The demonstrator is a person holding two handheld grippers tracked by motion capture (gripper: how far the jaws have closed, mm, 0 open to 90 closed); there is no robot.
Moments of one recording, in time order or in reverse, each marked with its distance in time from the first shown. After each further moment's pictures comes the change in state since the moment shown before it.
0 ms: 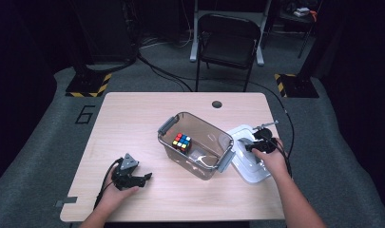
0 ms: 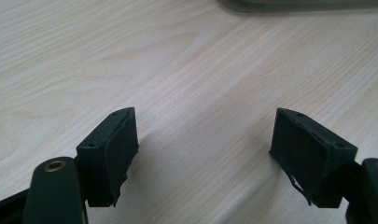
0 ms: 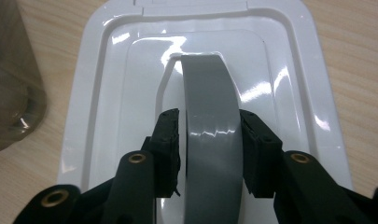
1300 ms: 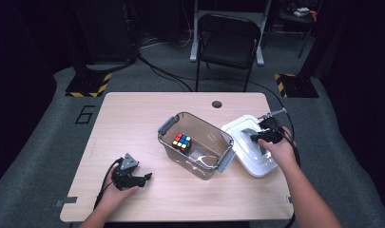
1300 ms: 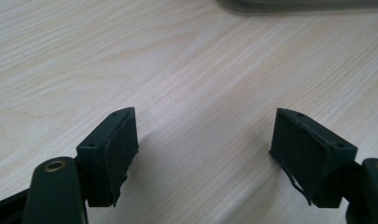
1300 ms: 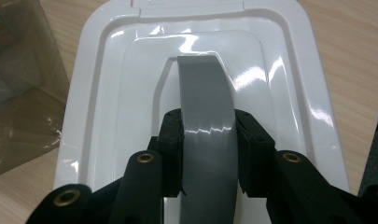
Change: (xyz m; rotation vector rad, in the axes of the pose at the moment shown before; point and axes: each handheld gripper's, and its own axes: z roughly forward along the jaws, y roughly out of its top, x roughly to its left) left arm 0.000 0.000 0.000 0.007 0.001 0.006; right arm -0.001 0.031 -0.049 -0.016 -0.010 -0.044
